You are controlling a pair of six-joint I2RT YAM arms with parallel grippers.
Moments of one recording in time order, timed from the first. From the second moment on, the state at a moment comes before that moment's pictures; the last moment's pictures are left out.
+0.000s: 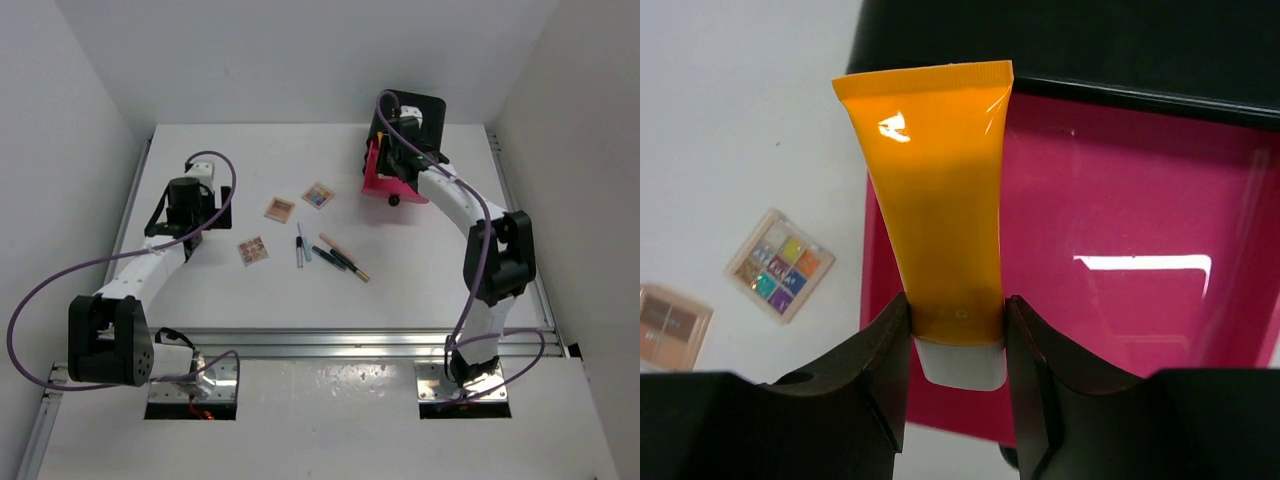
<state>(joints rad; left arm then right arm) -0.06 1.31 0.83 -0.08 -0.14 0.02 0.31 1.86 1.51 -0.30 0.23 0.32</state>
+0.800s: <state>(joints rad) -0.04 1.31 0.85 -0.20 -0.18 -0.12 0.31 1.91 1.53 -0.29 0.33 0.37</state>
